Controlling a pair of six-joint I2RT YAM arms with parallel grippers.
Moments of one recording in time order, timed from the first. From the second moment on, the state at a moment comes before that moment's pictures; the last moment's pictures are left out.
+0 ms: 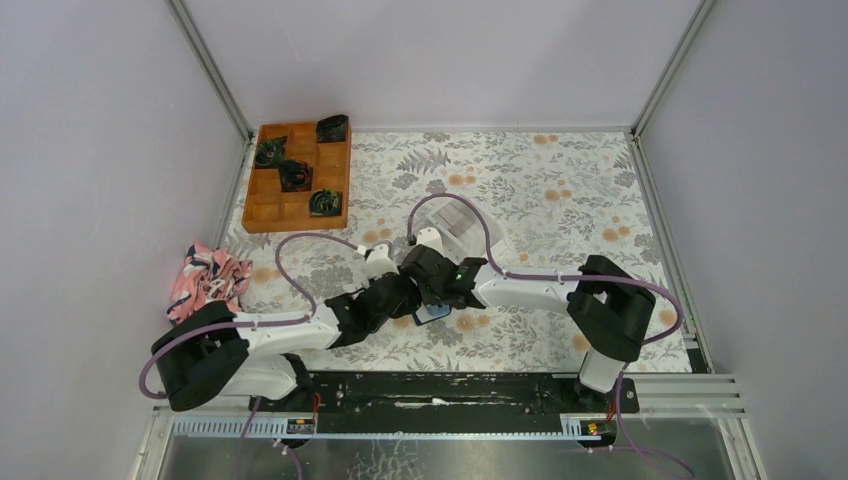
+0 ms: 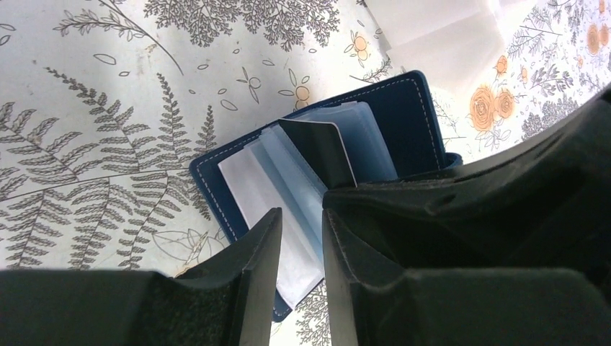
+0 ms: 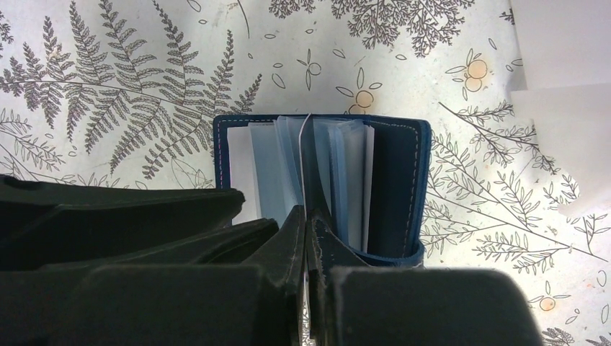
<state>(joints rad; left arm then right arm) -0.98 1.26 0.43 0.15 -0.40 -1.00 1.07 1.74 1.07 -0.33 0.33 0.57</state>
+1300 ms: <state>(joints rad) -1.02 1.41 0.46 0.14 -0.46 -1.09 1.08 1.63 1.01 -0.38 0.31 0.58</state>
